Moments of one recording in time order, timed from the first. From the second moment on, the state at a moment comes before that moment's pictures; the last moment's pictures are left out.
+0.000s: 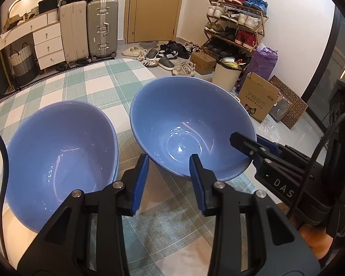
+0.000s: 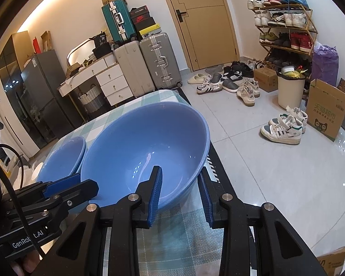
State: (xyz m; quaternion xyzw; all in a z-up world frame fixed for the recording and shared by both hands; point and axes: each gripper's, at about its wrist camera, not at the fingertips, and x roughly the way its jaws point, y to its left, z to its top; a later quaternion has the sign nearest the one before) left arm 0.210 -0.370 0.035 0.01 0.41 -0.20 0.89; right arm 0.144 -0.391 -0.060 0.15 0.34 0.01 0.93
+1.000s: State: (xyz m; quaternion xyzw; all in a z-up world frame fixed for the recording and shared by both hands) left arm 0.168 -0.342 0.085 0.03 0.40 -0.21 0.89; right arm 0.128 -0.344 -0.025 0.10 0.35 0.05 0.93
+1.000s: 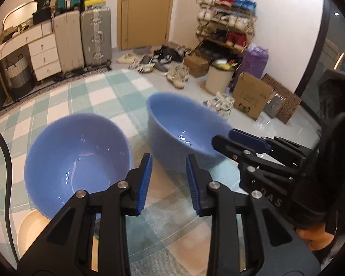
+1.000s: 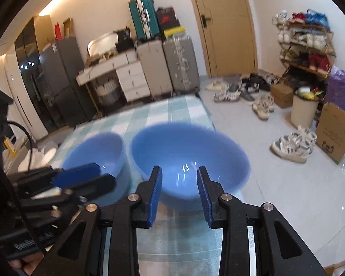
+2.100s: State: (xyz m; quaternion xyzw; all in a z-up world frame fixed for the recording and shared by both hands) left arm 0.232 -0.381 0.037 0.00 0.44 -0.21 0.87; right arm 0.150 -0.376 -0.061 0.16 0.39 0.07 0.90
